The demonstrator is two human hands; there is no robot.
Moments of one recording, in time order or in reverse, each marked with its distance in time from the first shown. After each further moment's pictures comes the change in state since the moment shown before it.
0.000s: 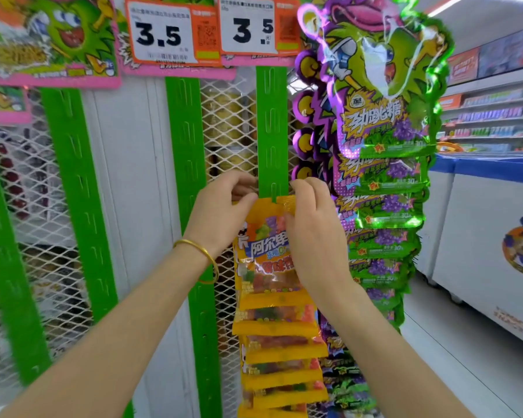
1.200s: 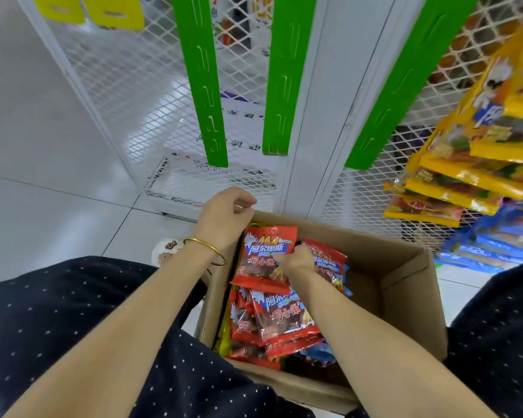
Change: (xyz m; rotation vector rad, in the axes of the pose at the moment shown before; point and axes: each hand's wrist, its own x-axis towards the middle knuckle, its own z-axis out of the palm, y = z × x) left_hand -0.379 -0.263 -0.018 0.106 -0.221 -0.875; right_hand -0.493 -0.115 0.174 0.420 -1.426 1.207
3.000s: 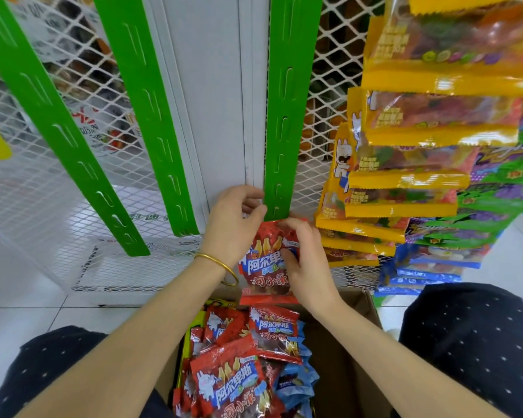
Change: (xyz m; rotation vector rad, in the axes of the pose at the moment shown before) left_hand 0.069 0.136 0.064 -0.121 0.082 0.406; right_hand -0.058 -0.073 -0.162 -0.055 0.359 -0.963
